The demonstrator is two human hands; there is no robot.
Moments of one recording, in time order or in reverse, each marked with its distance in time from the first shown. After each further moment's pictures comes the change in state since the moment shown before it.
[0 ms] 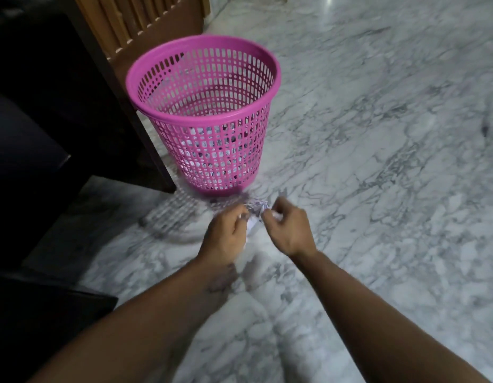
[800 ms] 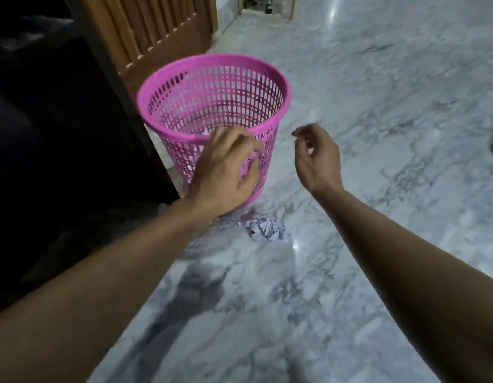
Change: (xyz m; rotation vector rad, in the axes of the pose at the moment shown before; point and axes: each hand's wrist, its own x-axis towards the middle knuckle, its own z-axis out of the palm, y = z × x) left_hand 0.103 0.066 -0.083 0.360 0.261 0.687; right_hand 0.129 -0.054 -0.057 0.055 0.329 -0.265
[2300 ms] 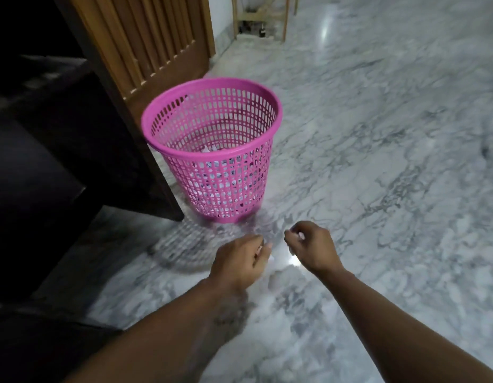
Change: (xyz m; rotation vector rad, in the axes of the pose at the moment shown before) left_hand -0.121 0.044 0.060 -0.026 -0.478 -0.418; right_hand -0.129 0.057 -0.012 -0.087 -0.359 0.290
